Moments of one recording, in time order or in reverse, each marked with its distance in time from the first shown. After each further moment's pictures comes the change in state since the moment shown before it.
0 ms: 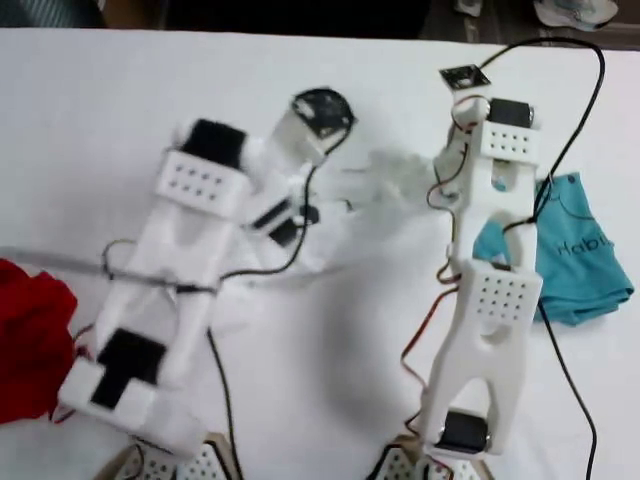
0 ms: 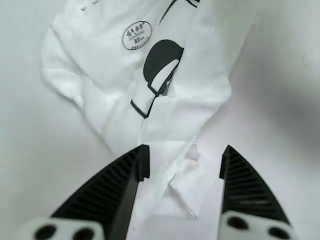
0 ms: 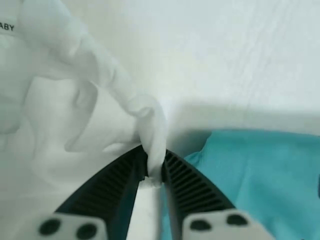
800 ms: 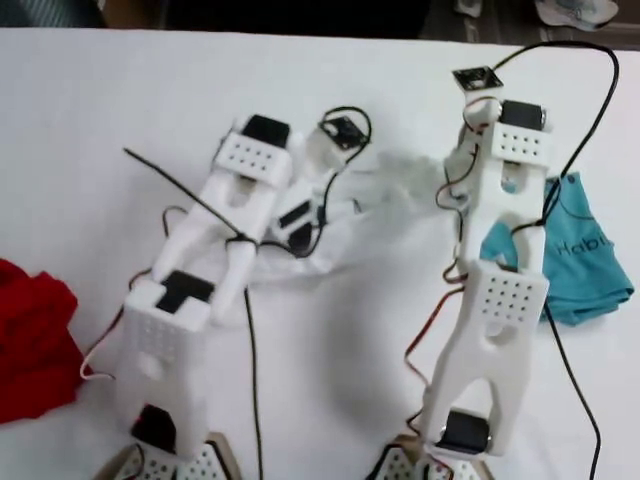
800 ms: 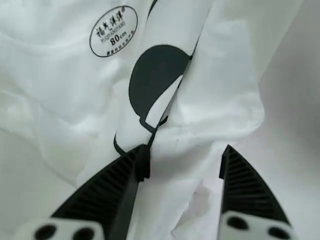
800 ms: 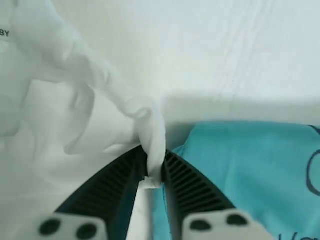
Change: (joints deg) left arm 1.0 26.6 -14.3 -0.3 0.0; right arm 1.8 0.0 0.0 0.0 0.0
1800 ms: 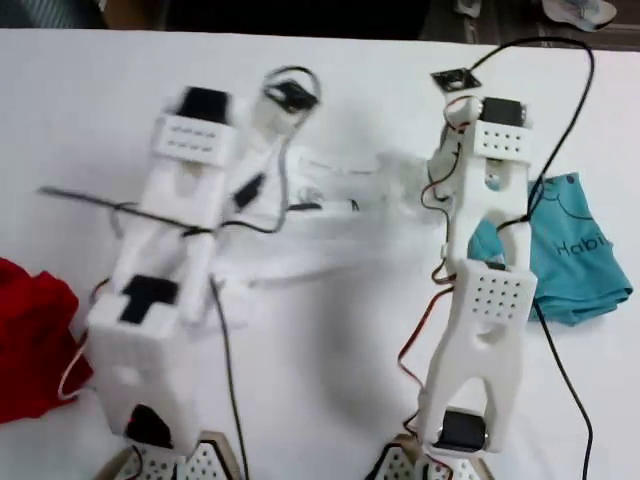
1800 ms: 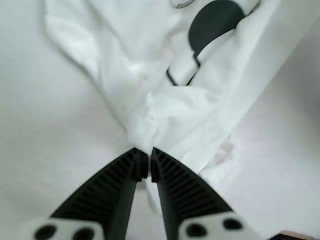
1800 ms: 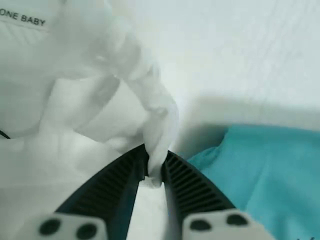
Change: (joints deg) left arm -11.2 -9.1 -3.8 10.2 -2.0; right arm -4.0 -0.2 -0.3 2.9 0.0
